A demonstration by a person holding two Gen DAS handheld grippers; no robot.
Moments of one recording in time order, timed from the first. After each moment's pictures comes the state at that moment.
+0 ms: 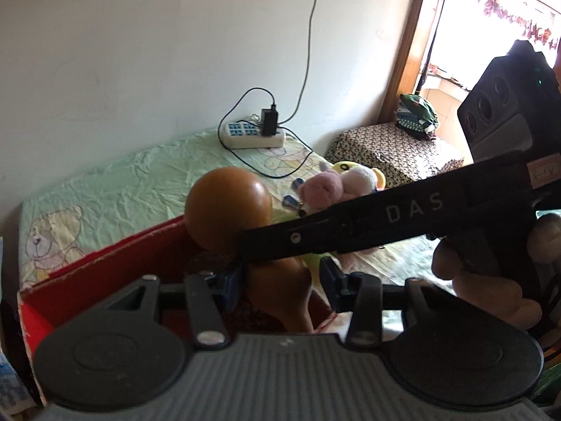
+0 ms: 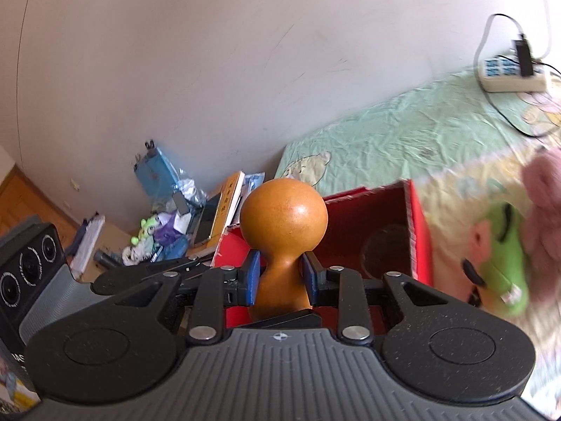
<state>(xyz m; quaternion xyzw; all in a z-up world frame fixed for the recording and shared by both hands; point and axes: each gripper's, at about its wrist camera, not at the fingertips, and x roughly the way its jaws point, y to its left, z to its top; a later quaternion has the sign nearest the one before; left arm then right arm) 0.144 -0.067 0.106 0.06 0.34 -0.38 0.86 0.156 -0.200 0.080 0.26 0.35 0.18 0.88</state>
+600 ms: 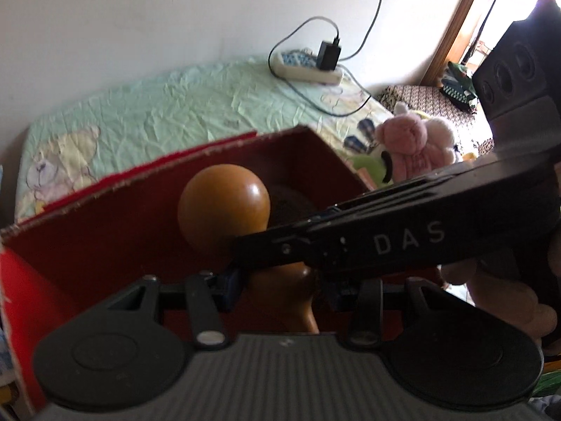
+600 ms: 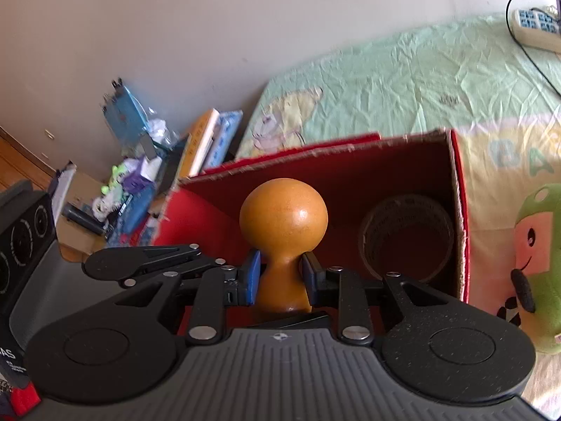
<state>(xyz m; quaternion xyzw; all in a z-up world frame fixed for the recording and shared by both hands) 0.214 -0.050 0.023 0.05 0.45 -0.33 0.83 0.223 -0.164 0.014 0.22 0.45 0.20 0.84</state>
